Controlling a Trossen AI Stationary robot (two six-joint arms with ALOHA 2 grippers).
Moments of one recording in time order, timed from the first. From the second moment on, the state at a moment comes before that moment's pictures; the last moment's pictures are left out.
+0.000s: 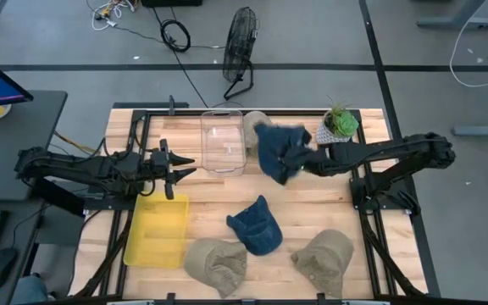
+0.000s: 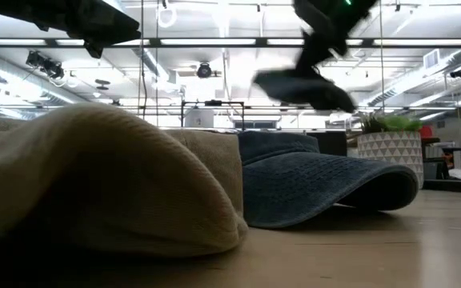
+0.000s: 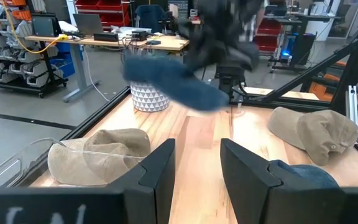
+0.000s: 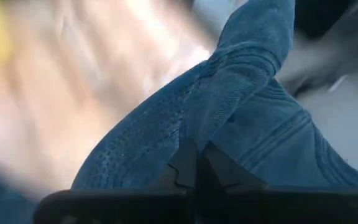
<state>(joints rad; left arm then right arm) -0.11 0.60 0.43 0.05 -0.35 -0.07 0.04 1.34 1.10 -0.50 0.60 0.21</state>
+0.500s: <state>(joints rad) -0.11 0.60 0.43 0.05 -0.35 -0.06 -0.15 1.61 1.11 0.35 0.24 -0.09</state>
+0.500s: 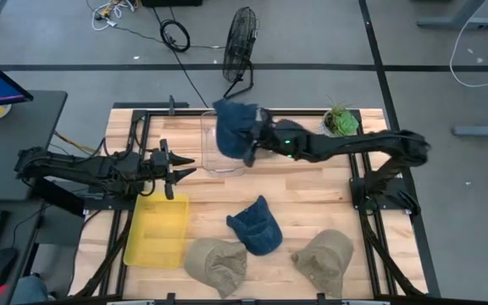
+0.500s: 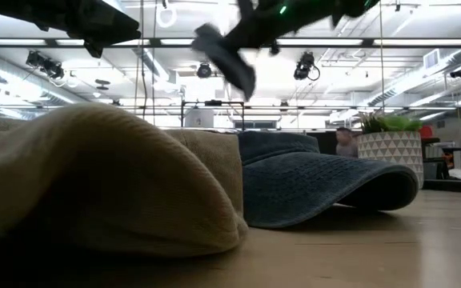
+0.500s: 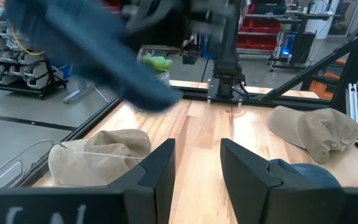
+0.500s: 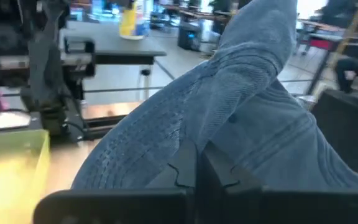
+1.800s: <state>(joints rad) -0.11 0.60 0.43 0.05 -0.35 -0.07 -0.23 1.90 1.11 0.31 0.14 -0.09</state>
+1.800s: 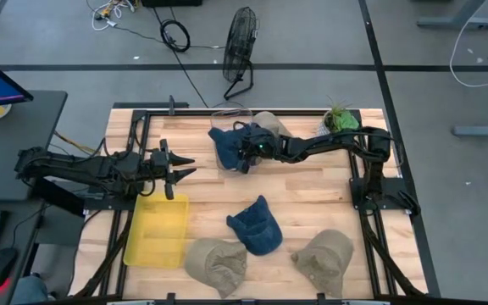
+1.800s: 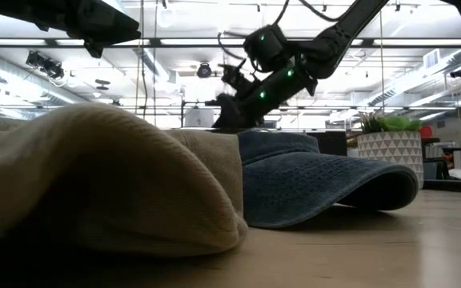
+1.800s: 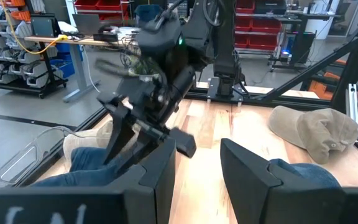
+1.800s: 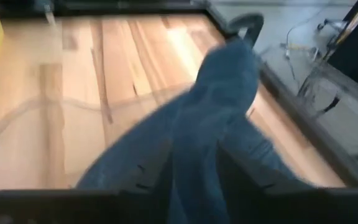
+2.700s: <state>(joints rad) -0.13 0.71 0.48 0.16 -0.14 -0.19 0.27 1.57 1.11 -0.25 -0.12 -0.09</state>
